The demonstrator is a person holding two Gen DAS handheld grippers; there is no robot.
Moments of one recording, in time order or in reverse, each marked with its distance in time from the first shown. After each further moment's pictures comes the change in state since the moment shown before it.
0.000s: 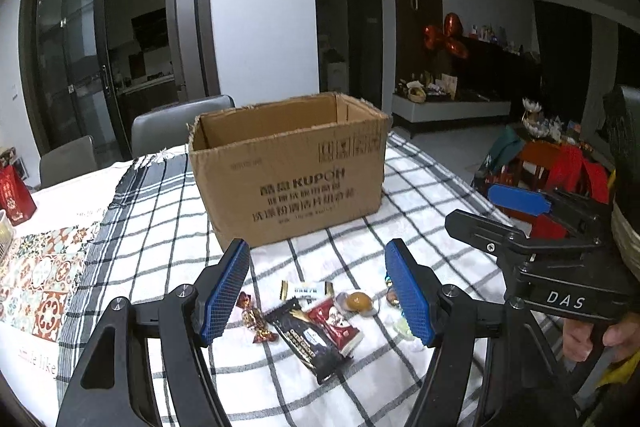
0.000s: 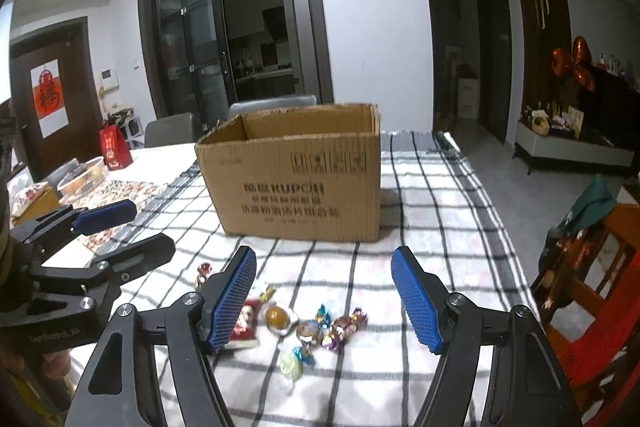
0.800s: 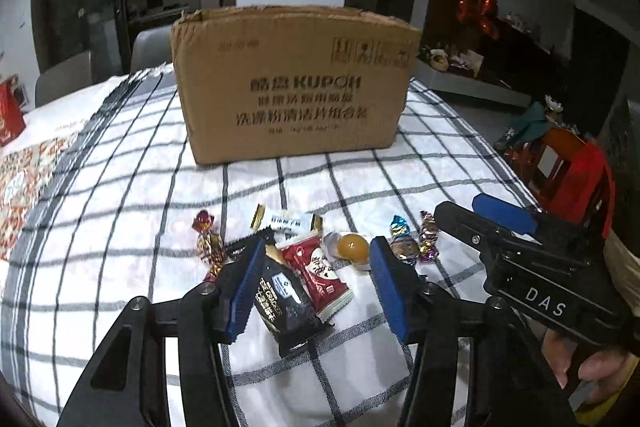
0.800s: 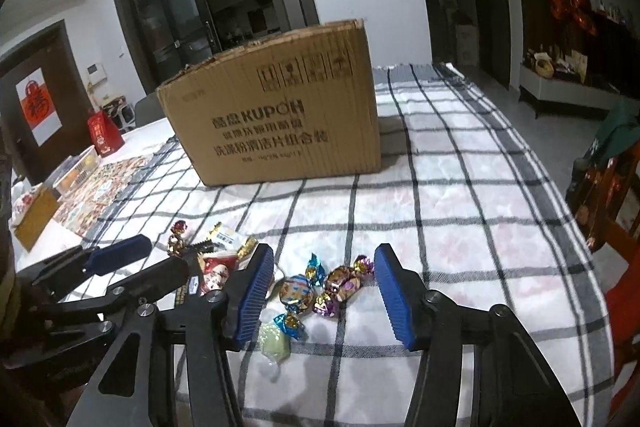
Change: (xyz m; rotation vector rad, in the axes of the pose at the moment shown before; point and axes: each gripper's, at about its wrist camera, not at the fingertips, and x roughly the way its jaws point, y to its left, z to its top) left arm 0.062 -0.003 -0.043 -0.176 0.196 0.005; right arm 0.060 -0.019 -0.047 0.121 0.154 0.024
